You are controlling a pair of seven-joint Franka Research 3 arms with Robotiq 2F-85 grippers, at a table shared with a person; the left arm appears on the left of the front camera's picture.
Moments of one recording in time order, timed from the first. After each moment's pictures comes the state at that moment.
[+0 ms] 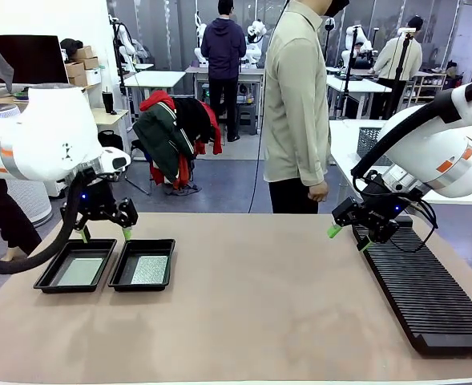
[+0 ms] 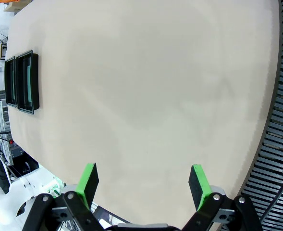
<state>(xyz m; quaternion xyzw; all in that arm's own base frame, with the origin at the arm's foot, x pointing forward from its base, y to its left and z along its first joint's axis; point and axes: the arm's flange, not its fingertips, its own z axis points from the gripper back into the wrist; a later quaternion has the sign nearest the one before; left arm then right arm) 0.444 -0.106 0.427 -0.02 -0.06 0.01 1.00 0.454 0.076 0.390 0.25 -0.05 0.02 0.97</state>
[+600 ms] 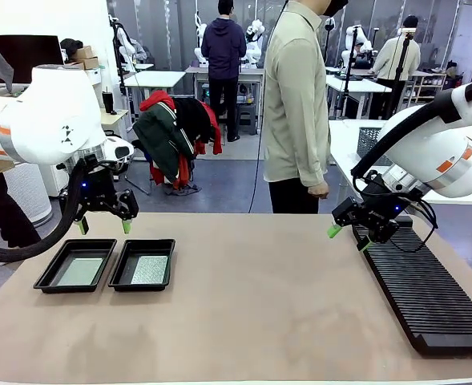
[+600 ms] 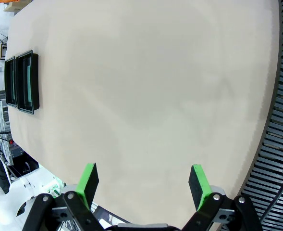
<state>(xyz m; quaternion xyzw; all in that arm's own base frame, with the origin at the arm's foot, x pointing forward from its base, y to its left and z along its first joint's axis) 0.441 -0.116 0.446 -0.01 -0.06 0.00 1.00 0.454 0.076 0.390 0.25 -0.05 0.02 0.97</state>
